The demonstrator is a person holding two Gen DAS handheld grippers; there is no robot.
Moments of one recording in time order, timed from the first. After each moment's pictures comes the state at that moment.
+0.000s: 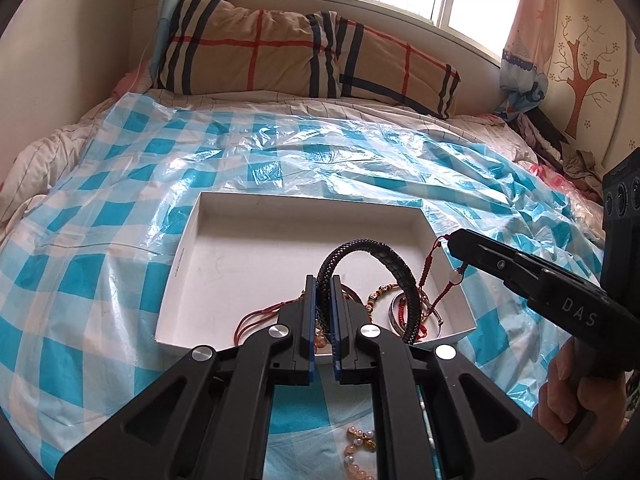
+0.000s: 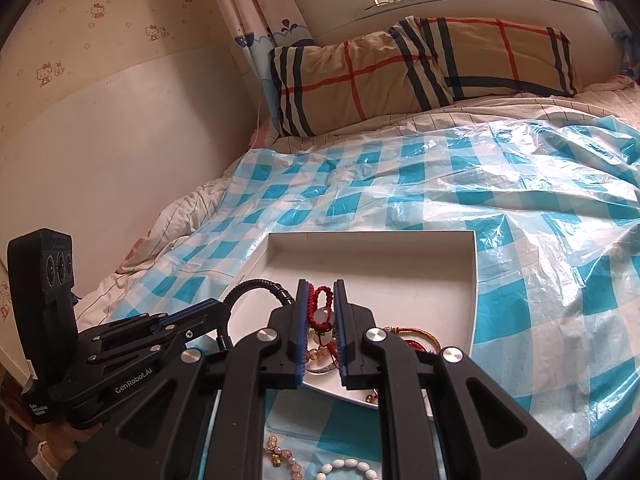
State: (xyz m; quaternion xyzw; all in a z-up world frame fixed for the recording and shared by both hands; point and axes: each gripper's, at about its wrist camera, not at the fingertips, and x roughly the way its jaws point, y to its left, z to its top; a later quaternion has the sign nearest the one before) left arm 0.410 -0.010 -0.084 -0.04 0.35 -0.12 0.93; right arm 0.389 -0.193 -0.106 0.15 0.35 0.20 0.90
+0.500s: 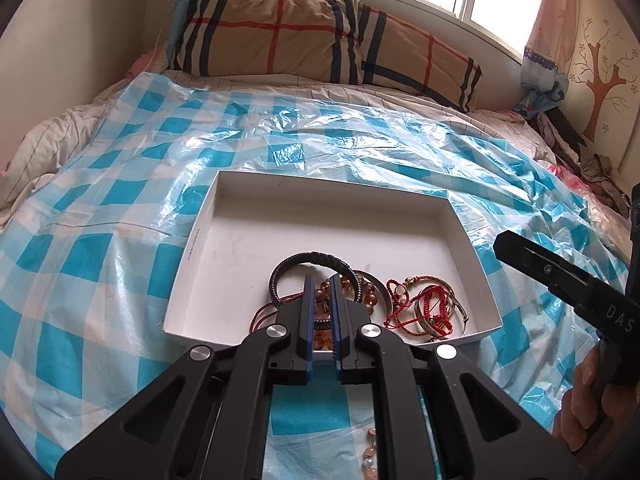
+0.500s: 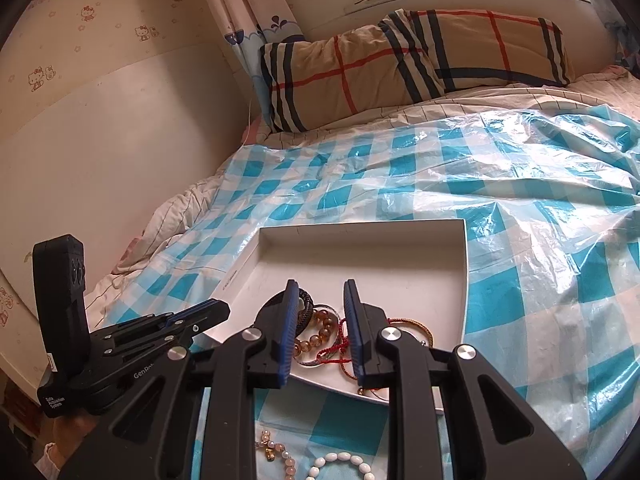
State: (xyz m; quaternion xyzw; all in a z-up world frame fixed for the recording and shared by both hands) left arm 0.420 0.000 -0.101 -0.05 0.37 -0.09 0.92; right arm 0.386 -0.201 -0.111 0.16 0.36 0.19 0.90
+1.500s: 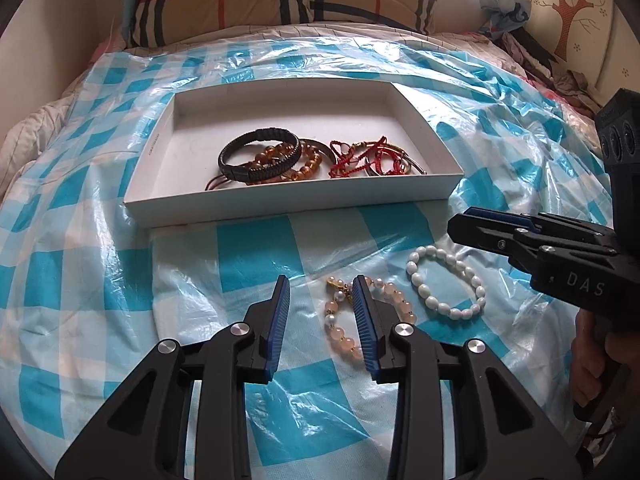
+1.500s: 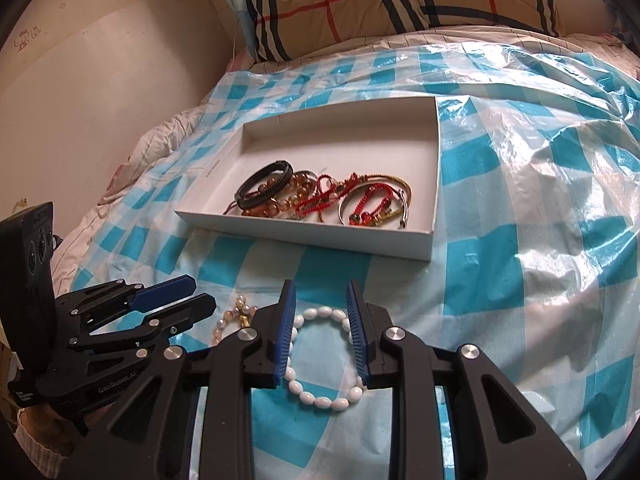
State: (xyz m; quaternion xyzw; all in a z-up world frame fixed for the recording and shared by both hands) left arm 0.339 -0.035 -0.147 0.04 0.45 -0.14 0.88; right arm 0.319 -0.200 -0.165 0.12 0.47 0.17 0.86
